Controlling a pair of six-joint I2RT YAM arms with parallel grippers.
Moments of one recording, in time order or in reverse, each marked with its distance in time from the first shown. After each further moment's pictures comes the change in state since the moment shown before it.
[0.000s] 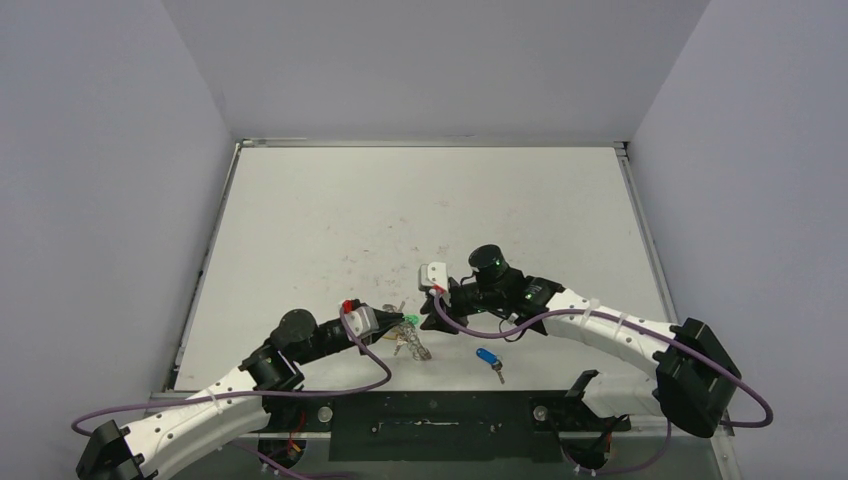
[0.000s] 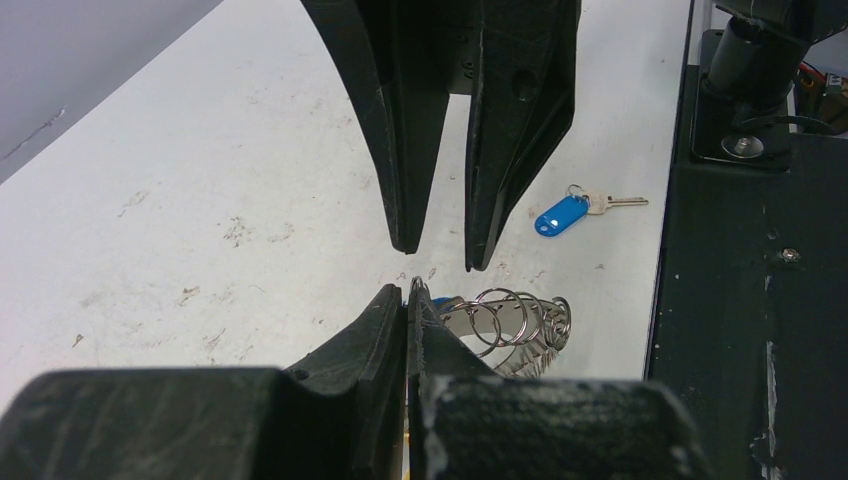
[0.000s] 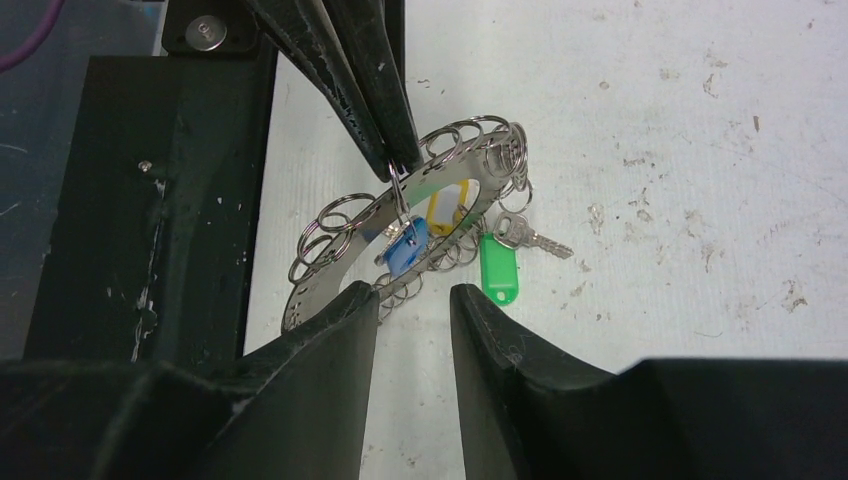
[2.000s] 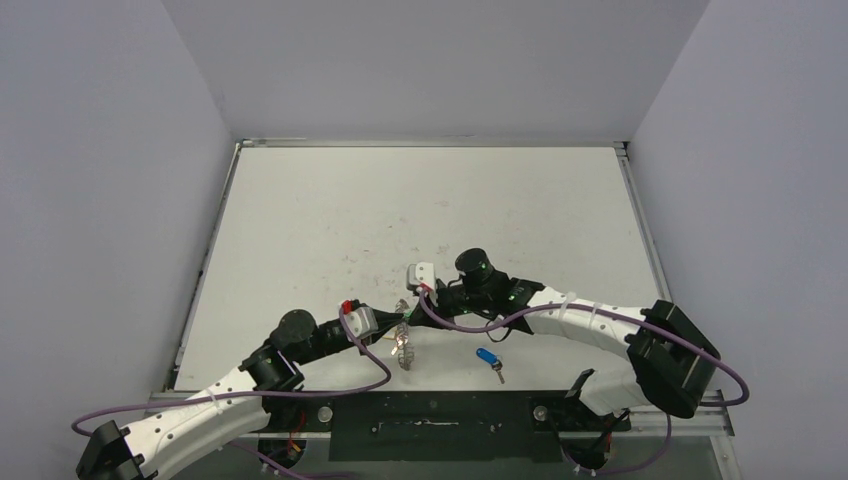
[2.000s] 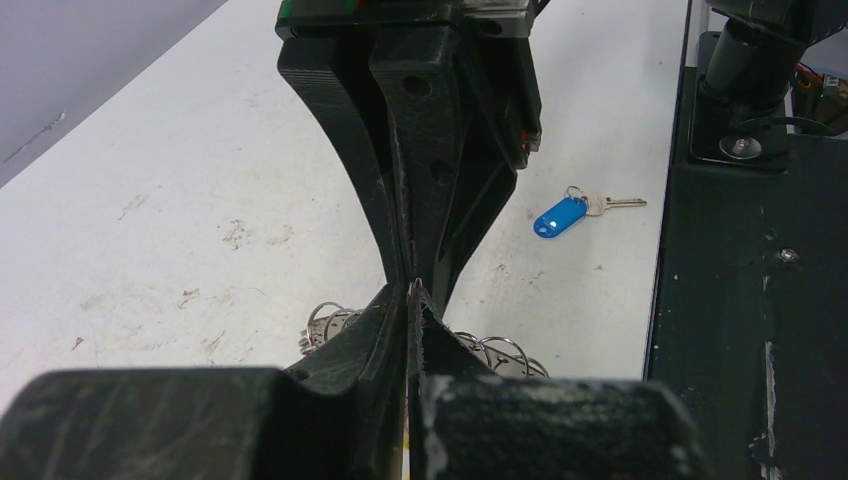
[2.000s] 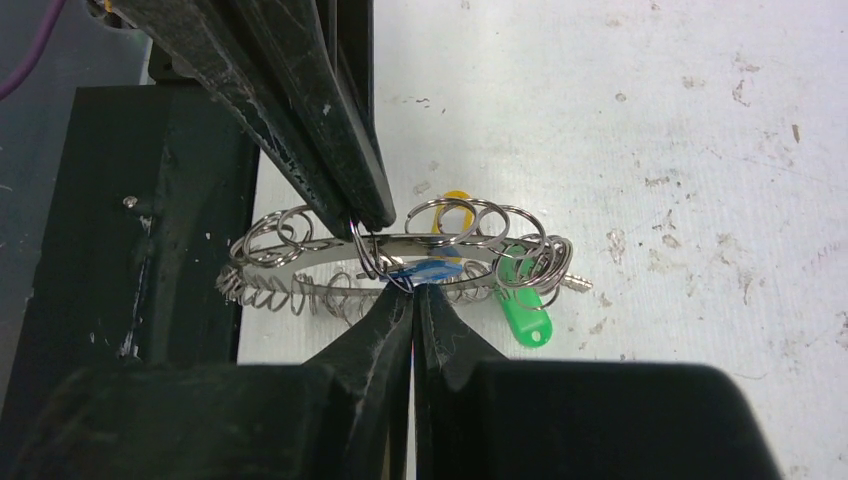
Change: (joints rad) left arm 0.000 -0.003 -0.004 0.006 0.004 0.000; right arm 0.039 0.129 0.005 0.146 0.004 0.075
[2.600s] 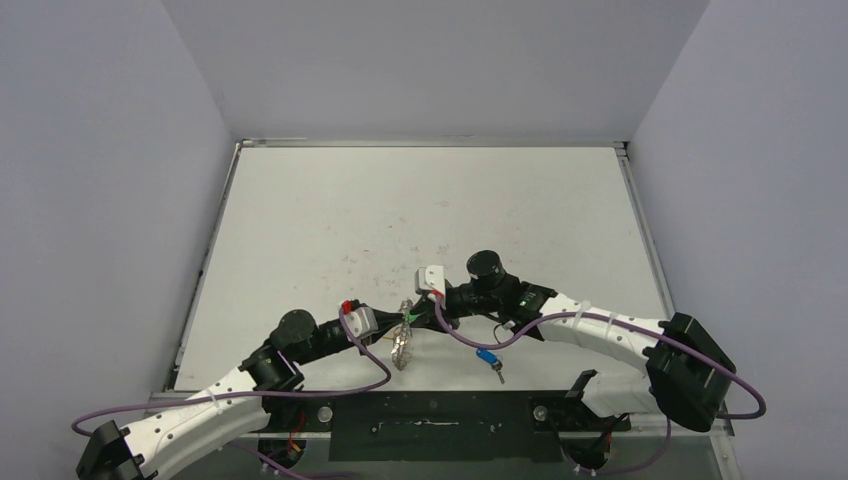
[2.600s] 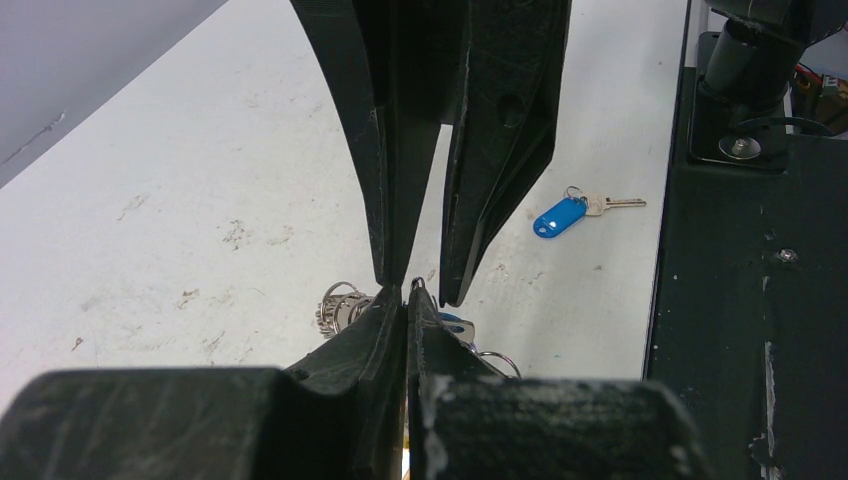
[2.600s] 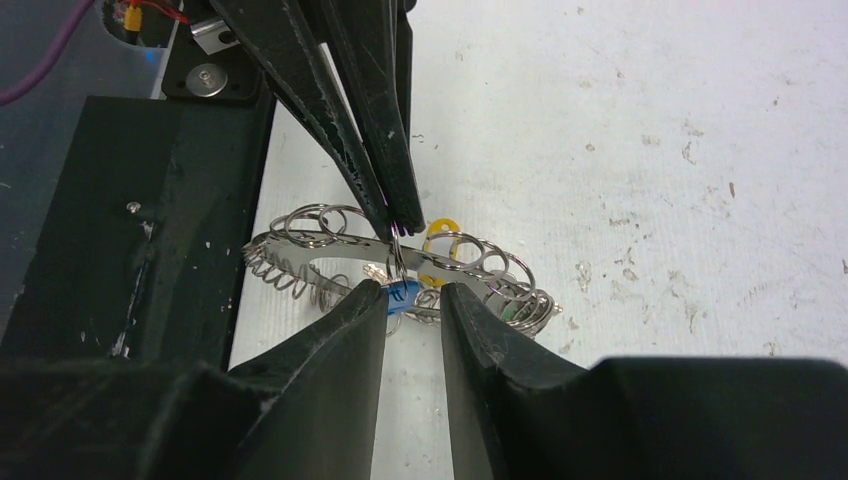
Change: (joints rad) left arm 0.000 -0.002 0.000 -0.001 0.000 0.000; right arm -0.003 -0.105 -0.057 0.052 0.002 -0.046
